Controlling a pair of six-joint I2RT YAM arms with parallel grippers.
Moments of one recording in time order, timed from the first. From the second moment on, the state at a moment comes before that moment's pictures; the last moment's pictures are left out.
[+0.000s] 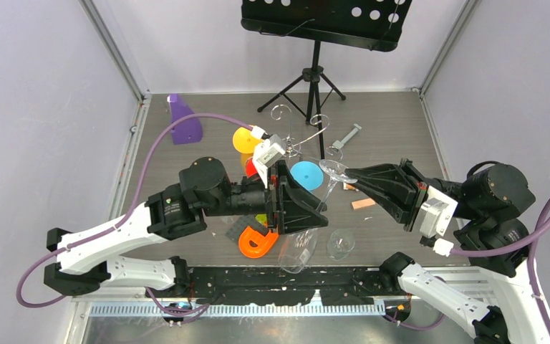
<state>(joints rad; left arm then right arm) -1.28 1.10 1.35 -0.17 0.27 -0.59 0.60 0.70 1.36 -0.43 -0.84 -0.78</state>
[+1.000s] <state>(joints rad) -1.27 1.08 1.43 -0.25 0.17 -0.52 0.61 0.67 1.27 -0.23 -0.78 -0.70</state>
